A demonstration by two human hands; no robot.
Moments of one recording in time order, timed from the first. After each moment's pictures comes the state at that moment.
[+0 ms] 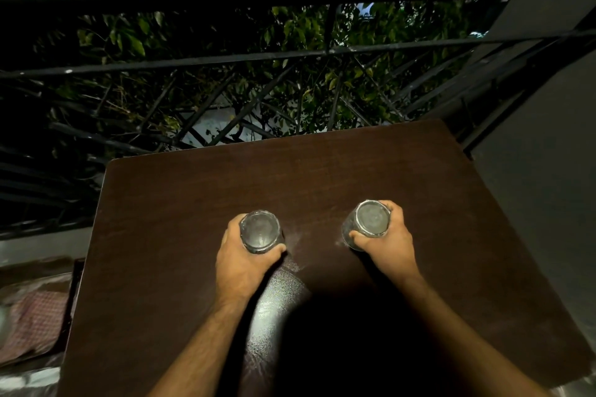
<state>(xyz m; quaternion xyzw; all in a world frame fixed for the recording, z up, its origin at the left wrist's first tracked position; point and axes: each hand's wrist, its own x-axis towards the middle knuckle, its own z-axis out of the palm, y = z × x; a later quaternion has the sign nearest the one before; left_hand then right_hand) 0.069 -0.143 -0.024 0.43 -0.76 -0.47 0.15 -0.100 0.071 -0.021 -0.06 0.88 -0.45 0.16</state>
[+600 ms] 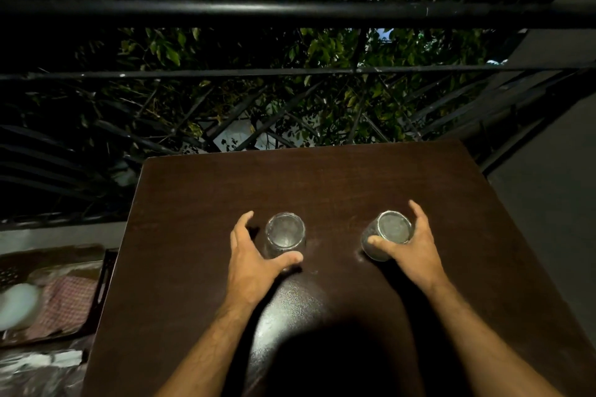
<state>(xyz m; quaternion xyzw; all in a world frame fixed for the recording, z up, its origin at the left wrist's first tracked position) 0.097 -0.152 -0.002 0.40 -0.74 -0.53 0.15 -0.099 0.075 0.003 -0.09 0.88 -0.44 0.17</state>
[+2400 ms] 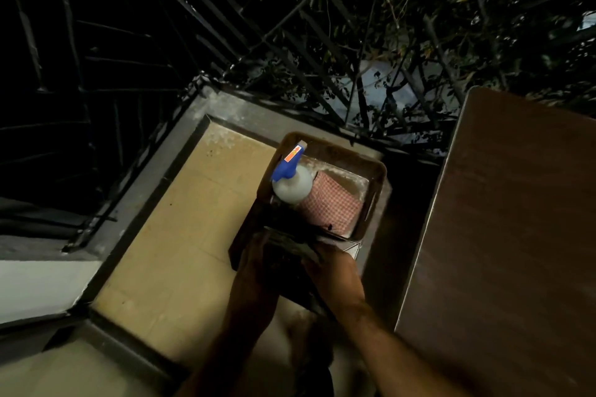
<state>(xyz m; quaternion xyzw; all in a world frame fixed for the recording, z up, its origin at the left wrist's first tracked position) 0.553 -0.364 -0.074 0.57 -0.66 -0.46 0.14 0.392 -0.332 -0.148 -0.46 0.78 -0.22 0.36</state>
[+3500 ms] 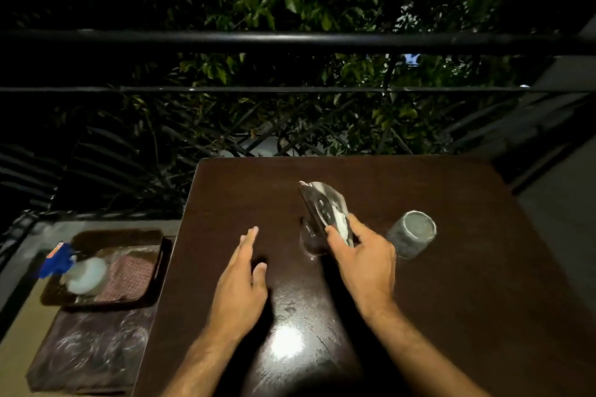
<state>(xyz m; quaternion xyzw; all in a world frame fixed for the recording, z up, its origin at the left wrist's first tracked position) 0.220 -0.144 0.069 0.37 -0.81 -0.42 0.16 0.061 -0.019 0.078 -0.20 0.87 -0.45 0.03</state>
